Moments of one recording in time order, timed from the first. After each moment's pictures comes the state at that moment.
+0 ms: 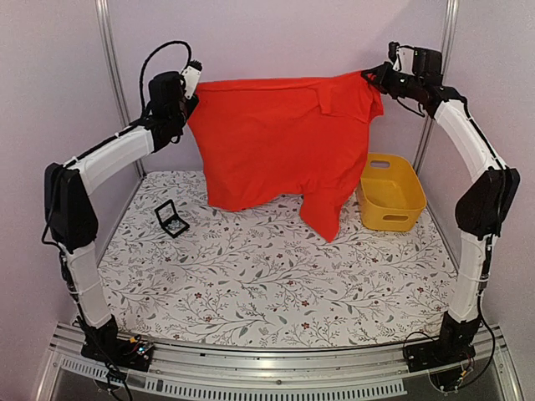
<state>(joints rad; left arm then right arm) -0.39 1.88 1.78 0.10 -0.66 0.63 0.19 2.05 2.36 -0.47 -0.47 0.49</state>
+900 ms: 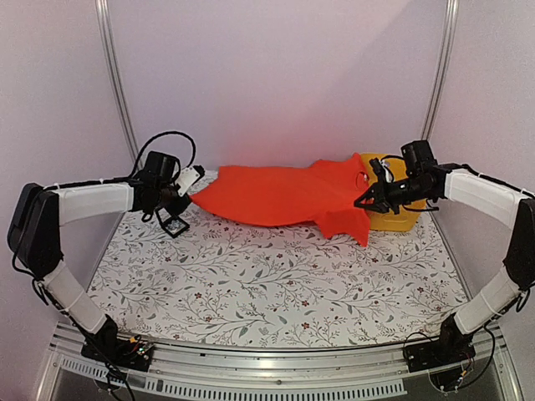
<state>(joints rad) -0.36 1.61 1.09 -0.12 -0.24 0.58 0.23 1.54 1.23 -0.46 -0.70 0.41</state>
